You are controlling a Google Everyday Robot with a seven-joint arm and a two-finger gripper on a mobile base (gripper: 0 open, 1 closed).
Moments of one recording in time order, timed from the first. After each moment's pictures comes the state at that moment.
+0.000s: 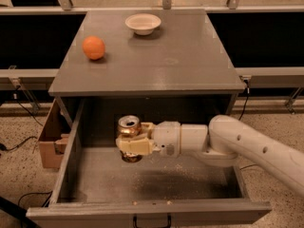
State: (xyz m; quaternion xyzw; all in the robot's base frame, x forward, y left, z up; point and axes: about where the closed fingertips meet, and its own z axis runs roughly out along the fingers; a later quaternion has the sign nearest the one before) arm 0.473 0.056 0.772 -0.39 0.63 0.50 0.44
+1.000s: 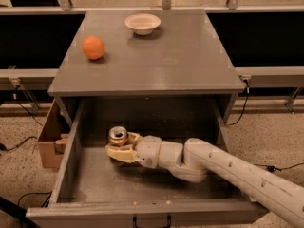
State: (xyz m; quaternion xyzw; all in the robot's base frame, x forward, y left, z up) arm 0.514 0.100 0.681 -0.37 0.61 0.48 0.52
